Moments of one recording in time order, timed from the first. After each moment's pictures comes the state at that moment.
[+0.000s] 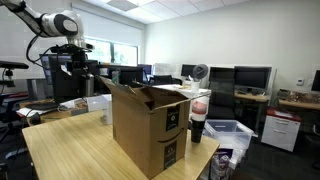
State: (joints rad) arm 0.21 -0.10 0.21 -2.17 -0.01 2.14 0.03
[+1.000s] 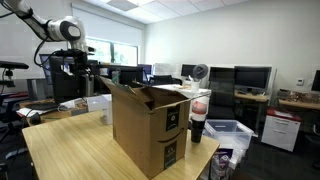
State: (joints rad) arm 0.23 0.02 0.24 -2.07 -0.03 2.20 0.02
